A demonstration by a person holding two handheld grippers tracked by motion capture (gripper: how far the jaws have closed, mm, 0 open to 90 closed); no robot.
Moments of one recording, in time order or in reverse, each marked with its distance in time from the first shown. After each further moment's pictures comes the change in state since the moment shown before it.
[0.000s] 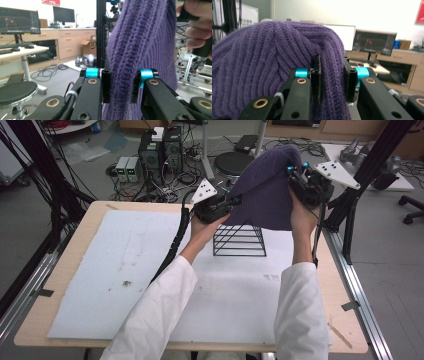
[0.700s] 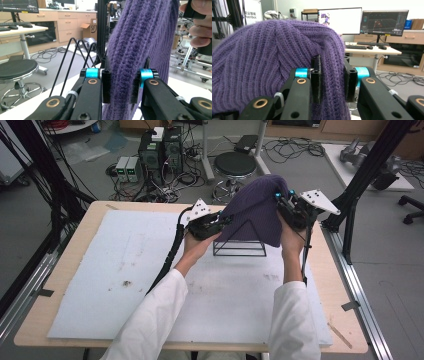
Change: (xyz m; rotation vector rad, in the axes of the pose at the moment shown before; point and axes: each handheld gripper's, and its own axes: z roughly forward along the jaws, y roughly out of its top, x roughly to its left) left arm 0.002 -0.051 -0.021 0.111 0.004 -0.031; right arm 0.013 -0.068 -0.009 0.075 0.033 0.087
